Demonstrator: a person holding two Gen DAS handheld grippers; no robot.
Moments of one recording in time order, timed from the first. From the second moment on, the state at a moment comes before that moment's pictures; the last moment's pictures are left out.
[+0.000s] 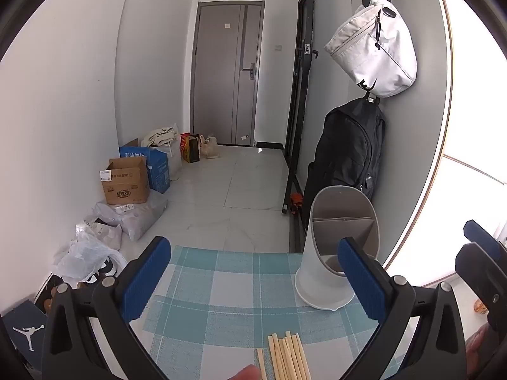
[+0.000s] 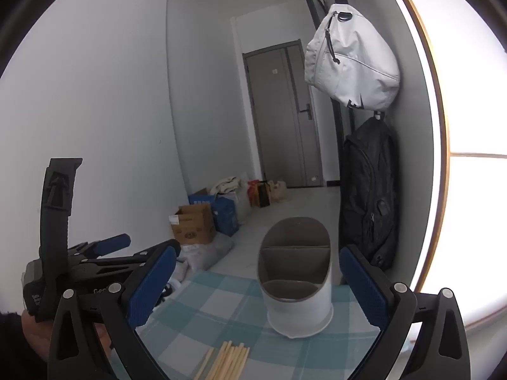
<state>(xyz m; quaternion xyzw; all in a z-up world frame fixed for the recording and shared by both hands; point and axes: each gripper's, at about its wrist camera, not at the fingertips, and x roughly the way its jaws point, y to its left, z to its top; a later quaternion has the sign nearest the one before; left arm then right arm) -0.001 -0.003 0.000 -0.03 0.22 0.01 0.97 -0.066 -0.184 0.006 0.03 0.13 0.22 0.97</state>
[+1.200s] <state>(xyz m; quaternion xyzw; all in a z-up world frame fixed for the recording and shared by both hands) -0.001 0.005 -0.003 -0.05 0.23 0.00 0.97 -0.064 -0.185 0.007 0.04 0.13 0.22 0.96</state>
